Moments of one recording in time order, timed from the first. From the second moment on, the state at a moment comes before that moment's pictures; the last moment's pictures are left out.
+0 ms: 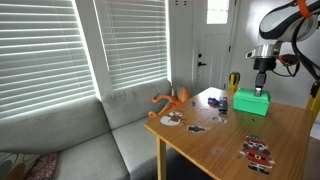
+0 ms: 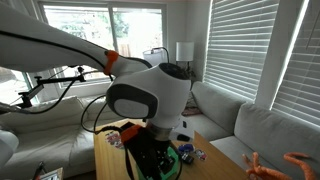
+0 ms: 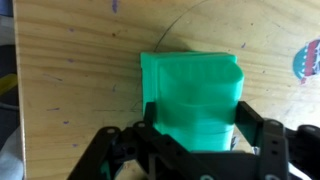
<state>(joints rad) -0.22 -0.03 -0.24 -2.11 0.19 1.92 -0.67</state>
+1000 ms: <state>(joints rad) -0.21 -0.05 -0.22 -2.15 0.15 2.02 -0.74</state>
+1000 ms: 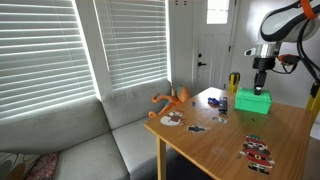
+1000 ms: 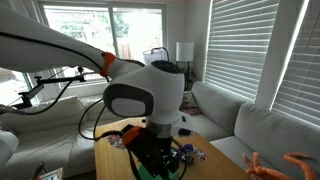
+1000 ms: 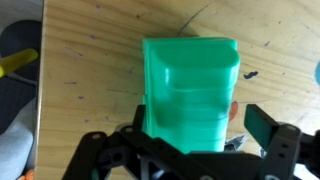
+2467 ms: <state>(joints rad) -0.17 -0.07 -0.20 -2.15 0.07 2.05 -0.76</state>
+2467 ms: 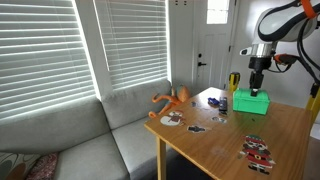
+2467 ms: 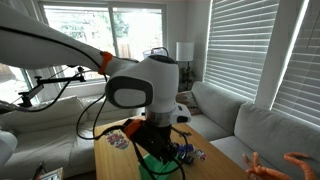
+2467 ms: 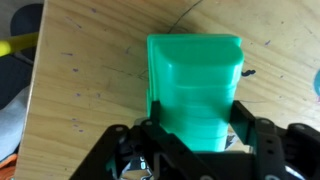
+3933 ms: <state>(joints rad) -0.14 -0.18 -0.14 -2.31 -0.29 2.32 -0.68</state>
